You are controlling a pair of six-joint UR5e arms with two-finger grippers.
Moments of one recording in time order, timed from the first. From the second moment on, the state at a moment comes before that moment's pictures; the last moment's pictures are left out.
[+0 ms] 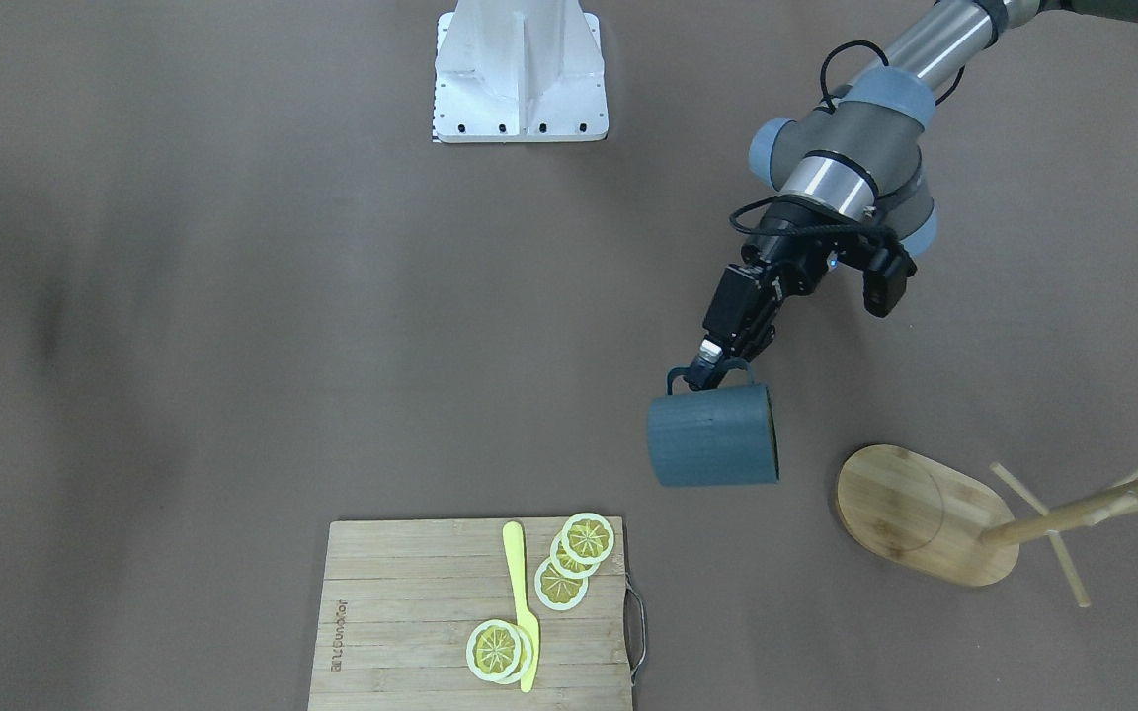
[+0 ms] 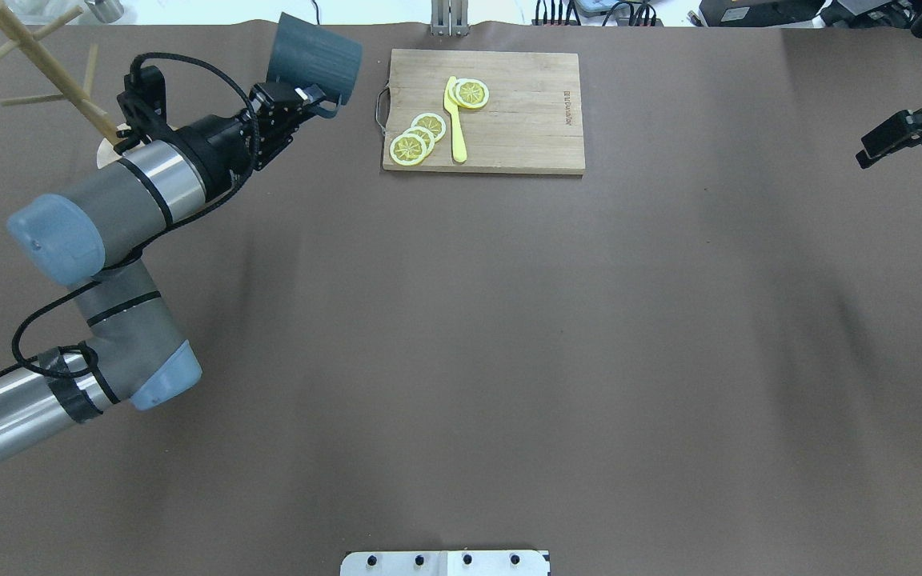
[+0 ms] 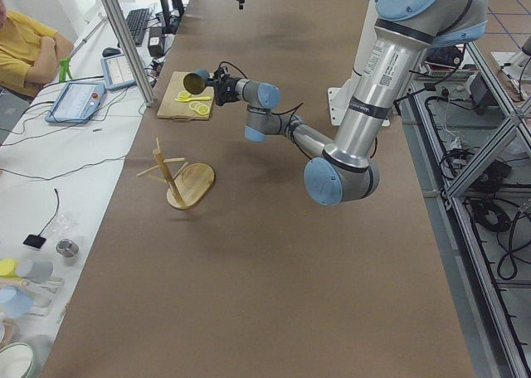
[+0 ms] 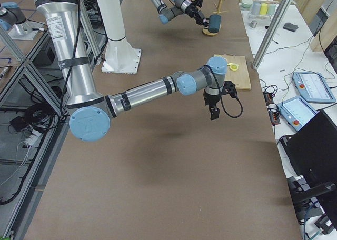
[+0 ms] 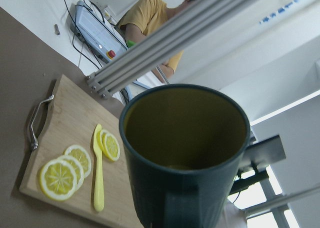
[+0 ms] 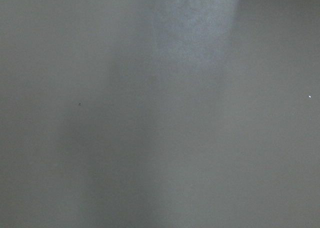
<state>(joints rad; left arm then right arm) -0.71 -2.02 -1.47 -3.02 -1.38 -1.91 1.25 -1.34 1.71 -1.54 2.24 0.24</state>
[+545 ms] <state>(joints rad) -0.96 -2.02 -1.25 -3.19 -1.70 -2.14 1.27 -1.34 1.69 -1.54 2.28 0.24</state>
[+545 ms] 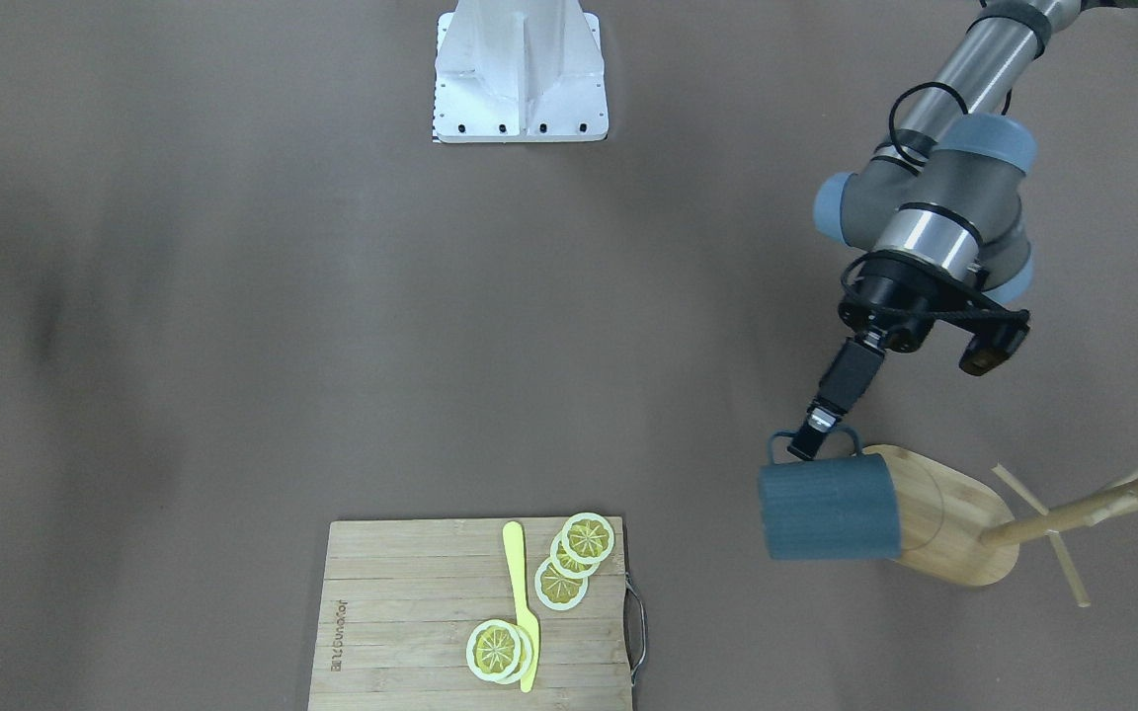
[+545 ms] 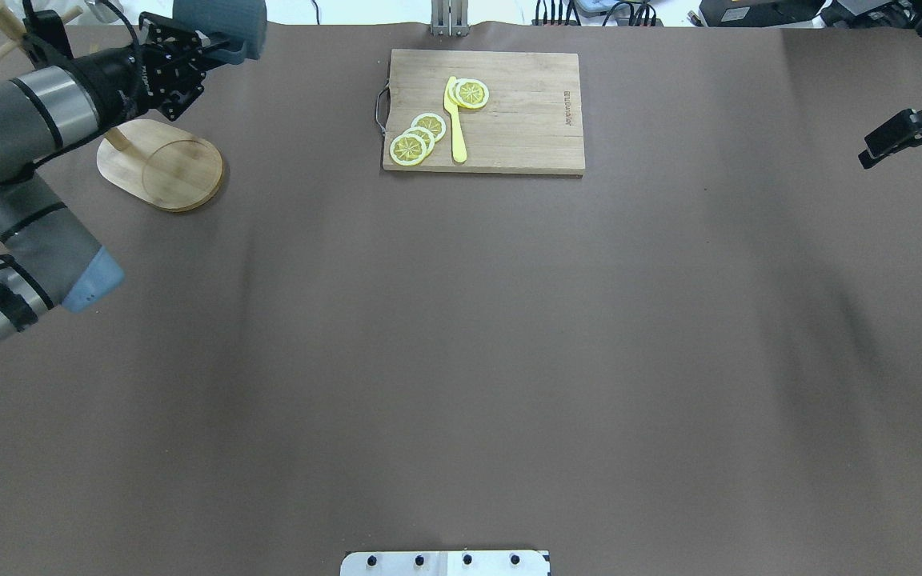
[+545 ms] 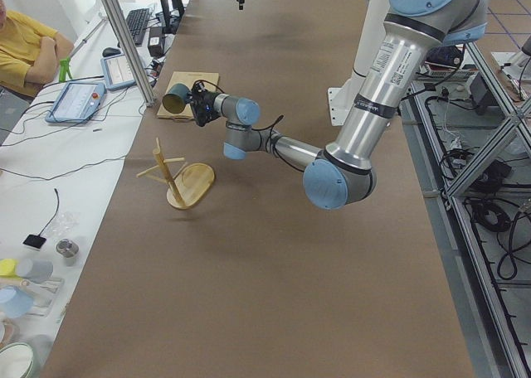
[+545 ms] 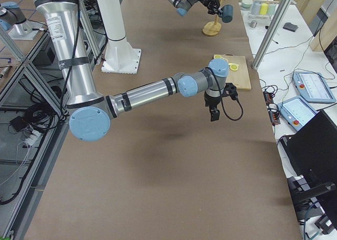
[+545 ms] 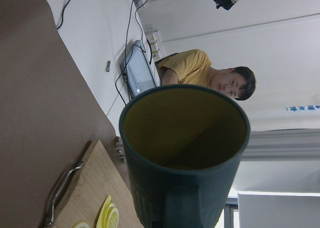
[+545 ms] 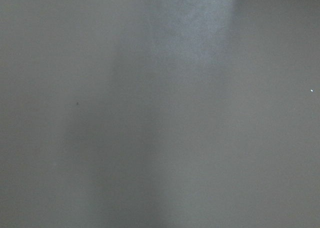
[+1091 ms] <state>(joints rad) -1.05 -2.01 -1.21 -3.28 -1.82 -2.44 1.27 -1.34 1.68 -1.54 2.29 0.24</state>
